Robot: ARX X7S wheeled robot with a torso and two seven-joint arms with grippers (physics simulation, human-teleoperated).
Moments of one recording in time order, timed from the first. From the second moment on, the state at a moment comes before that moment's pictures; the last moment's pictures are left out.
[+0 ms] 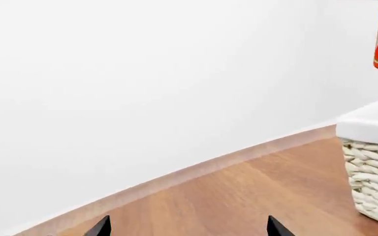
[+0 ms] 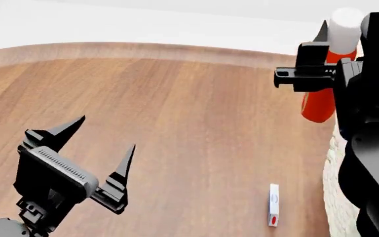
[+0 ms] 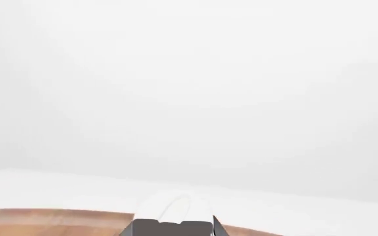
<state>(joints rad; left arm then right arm) -0.55 -0.23 0.34 -0.31 -0.16 0.07 0.21 0.92 0.59 -0.28 -0.11 0.71 0.65 0.40</state>
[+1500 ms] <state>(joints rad) -0.36 -0.25 0.29 0.03 -0.20 -0.01 -0.03 1.17 0.54 -0.35 0.85 0.43 0.25 0.24</state>
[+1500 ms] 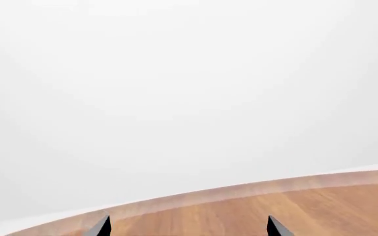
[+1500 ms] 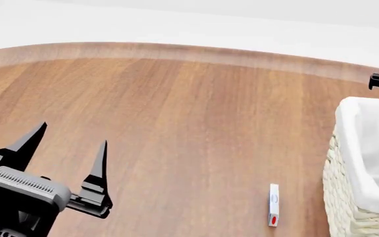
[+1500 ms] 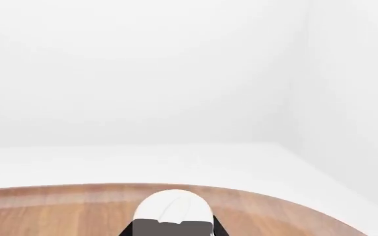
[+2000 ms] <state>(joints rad) -0.34 -0.26 0.30 0.03 -0.20 0.02 -0.03 1.16 0.48 -0.35 1.05 0.42 0.11 0.21</state>
